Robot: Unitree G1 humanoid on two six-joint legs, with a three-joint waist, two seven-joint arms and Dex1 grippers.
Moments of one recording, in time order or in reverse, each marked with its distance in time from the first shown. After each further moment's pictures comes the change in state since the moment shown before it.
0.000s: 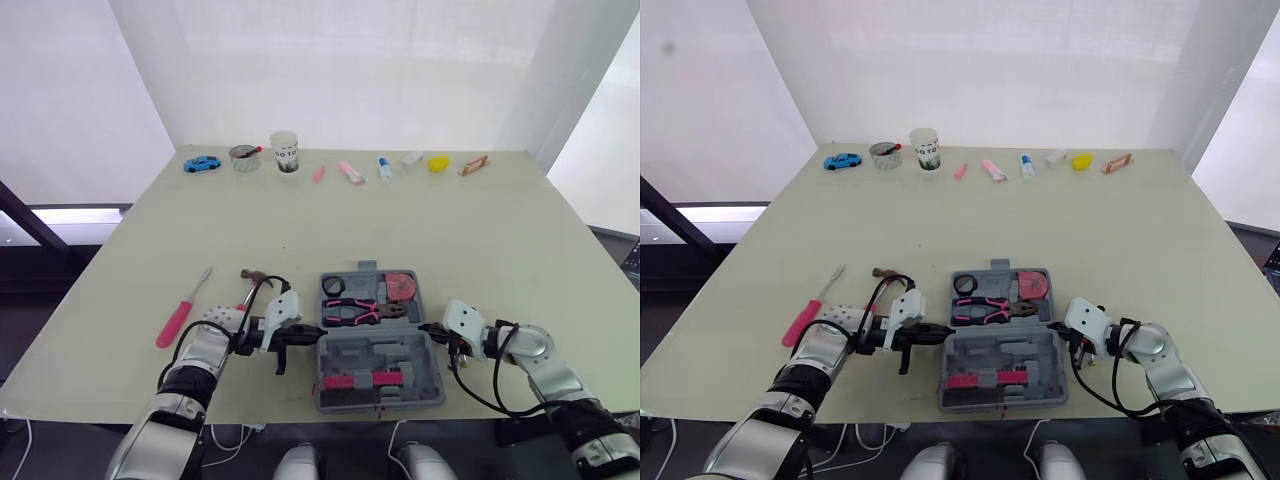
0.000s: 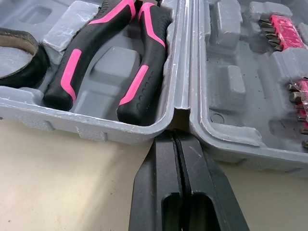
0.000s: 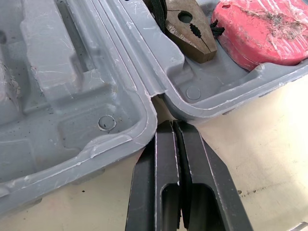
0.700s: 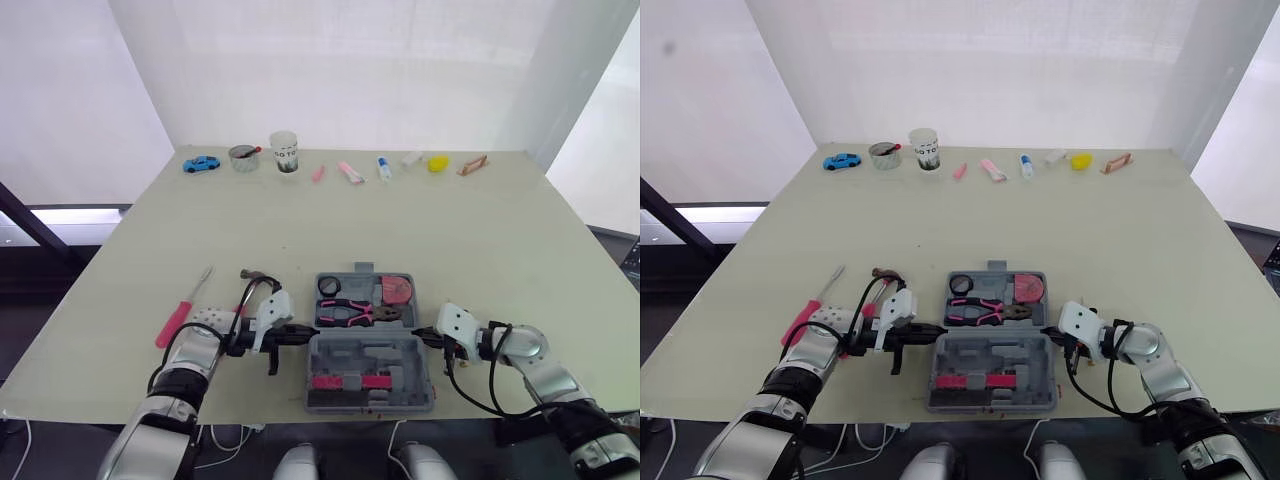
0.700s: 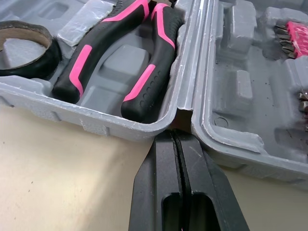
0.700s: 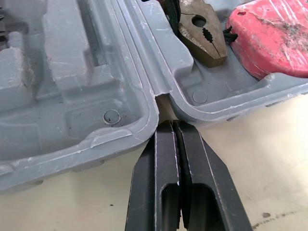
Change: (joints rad) left arm 0.019 0.025 0.014 -0.003 -0.023 0.004 -0.007; right arm -0.001 -0.001 0.026 -0.021 0.001 -0.002 0.015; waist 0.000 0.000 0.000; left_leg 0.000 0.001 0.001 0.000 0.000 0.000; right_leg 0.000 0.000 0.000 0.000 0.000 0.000
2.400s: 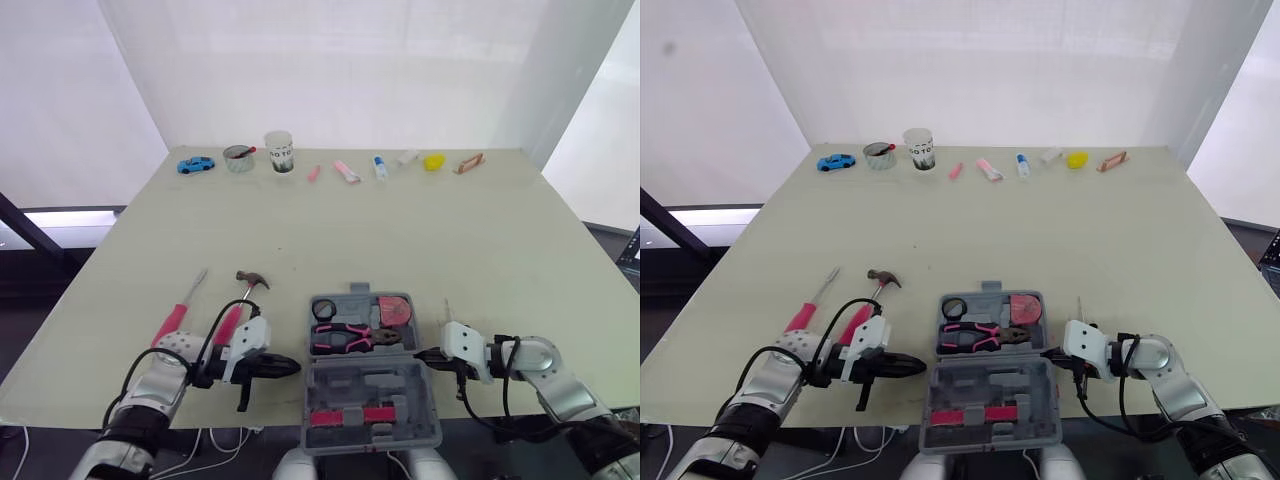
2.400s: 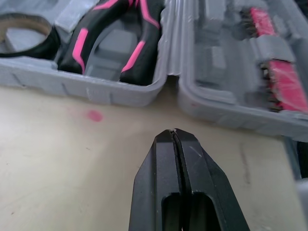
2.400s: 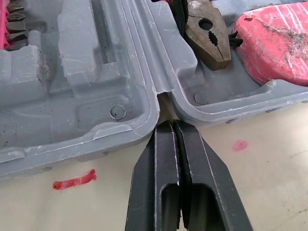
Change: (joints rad) left arm 0.216 0.150 -0.009 -0.255 -0.100 0.073 -0.080; right arm 0.095 -0.081 0.037 -0.143 0.047 0.023 0.118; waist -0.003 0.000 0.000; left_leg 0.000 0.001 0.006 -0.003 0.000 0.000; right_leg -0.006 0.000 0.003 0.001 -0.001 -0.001
